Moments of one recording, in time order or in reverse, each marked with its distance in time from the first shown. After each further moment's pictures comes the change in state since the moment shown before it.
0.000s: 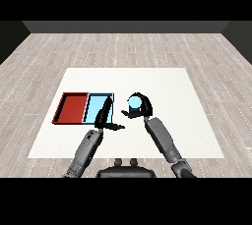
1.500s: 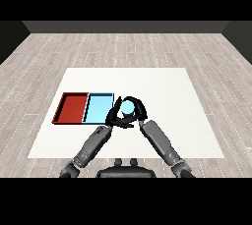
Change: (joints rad) left arm -0.183 -0.001 -0.176 0.270 0.172 0.130 -0.041; right arm 0.013 0.004 0.143 -0.090 -0.001 -0.035 0.026
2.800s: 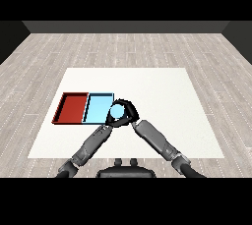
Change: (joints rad) left arm -0.030 0.036 -0.074 0.015 -0.129 0.255 0.000; right arm -0.110 -0.023 0.190 0.074 -0.106 -0.109 -0.046
